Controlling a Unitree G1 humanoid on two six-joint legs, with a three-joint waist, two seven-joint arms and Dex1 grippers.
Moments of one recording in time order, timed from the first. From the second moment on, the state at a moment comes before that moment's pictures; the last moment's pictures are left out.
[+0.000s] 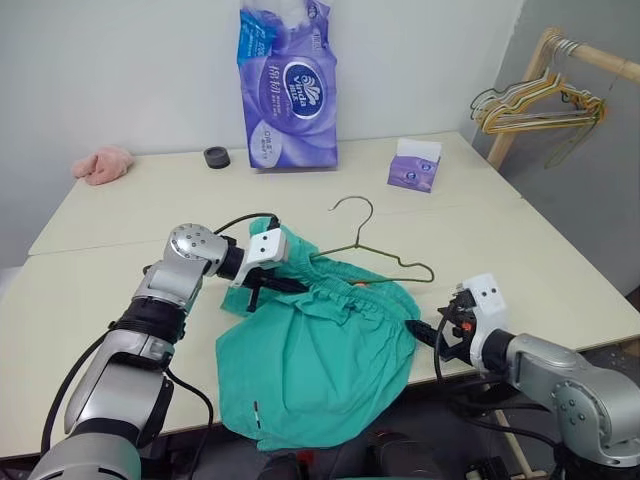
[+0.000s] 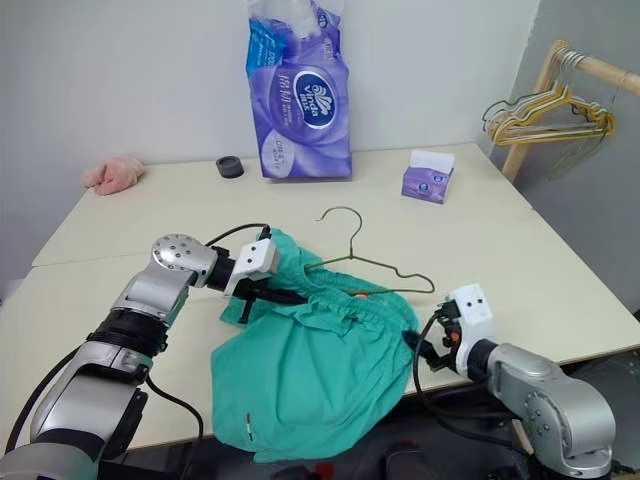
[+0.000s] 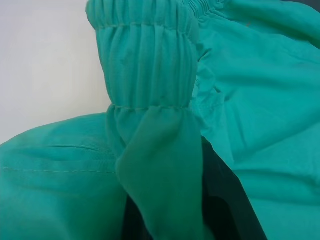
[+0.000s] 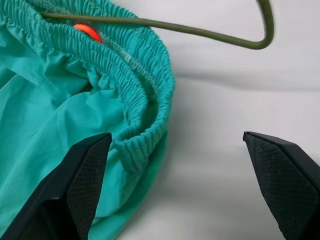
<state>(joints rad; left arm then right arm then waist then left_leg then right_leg) -0.74 0.62 -0.26 0.55 -0.08 -0.03 -1.47 -0.05 -0.34 -0.17 -0.70 0.49 1.32 0.37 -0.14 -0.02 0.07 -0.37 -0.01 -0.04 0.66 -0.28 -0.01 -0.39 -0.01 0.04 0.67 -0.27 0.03</state>
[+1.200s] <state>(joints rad) -0.68 0.77 -0.22 0.20 -0.31 0.37 -1.61 -0.10 -0.52 -0.22 -0.54 0.54 1.18 0.42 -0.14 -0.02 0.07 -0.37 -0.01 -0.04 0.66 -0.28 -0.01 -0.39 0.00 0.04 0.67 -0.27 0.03</state>
